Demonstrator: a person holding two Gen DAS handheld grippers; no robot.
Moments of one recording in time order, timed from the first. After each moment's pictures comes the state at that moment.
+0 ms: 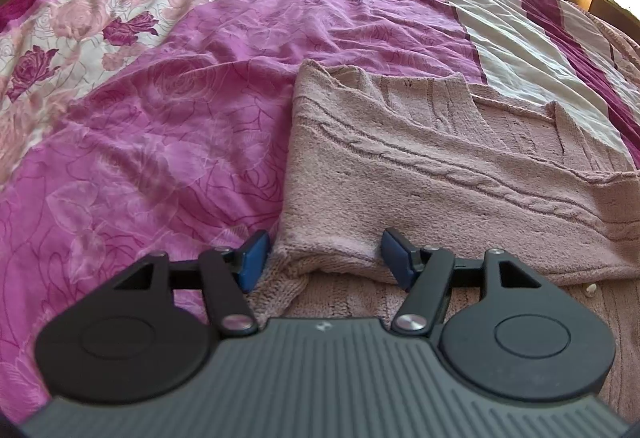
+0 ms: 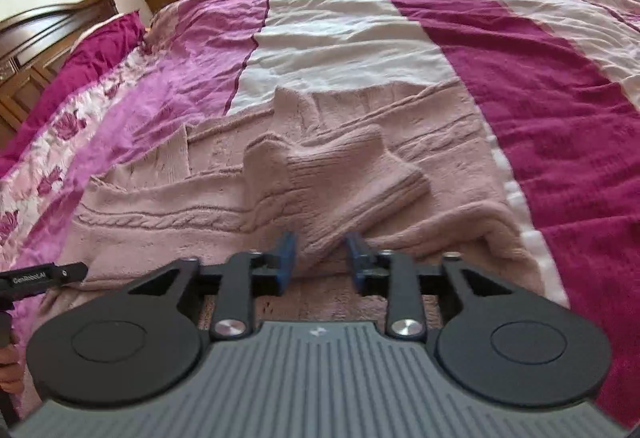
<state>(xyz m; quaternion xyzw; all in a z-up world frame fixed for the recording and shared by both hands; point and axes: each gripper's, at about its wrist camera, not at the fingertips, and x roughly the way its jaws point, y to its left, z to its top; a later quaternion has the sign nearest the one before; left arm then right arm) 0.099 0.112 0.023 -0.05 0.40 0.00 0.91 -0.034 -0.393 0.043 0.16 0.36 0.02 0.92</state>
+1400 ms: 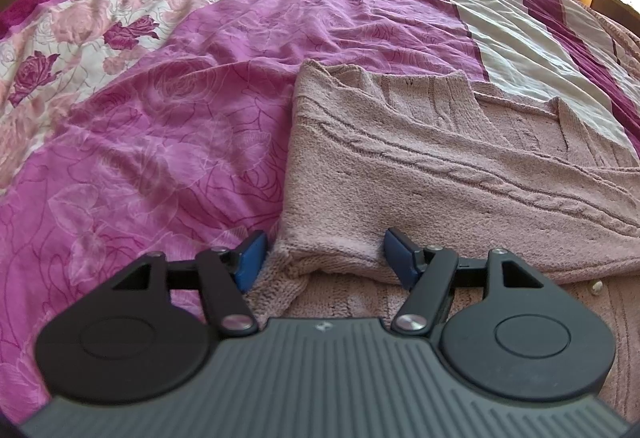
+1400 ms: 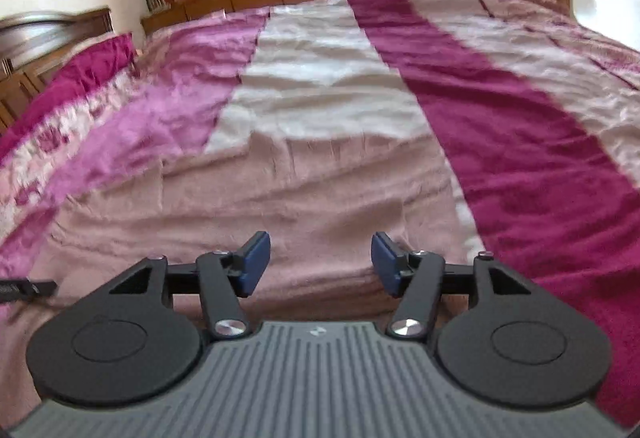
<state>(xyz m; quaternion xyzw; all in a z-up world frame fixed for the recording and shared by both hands) 0.100 0.110 0.022 -0.04 0.40 0.01 0.92 -0.017 -0.403 0.035 0.11 0.33 0.00 0.94</state>
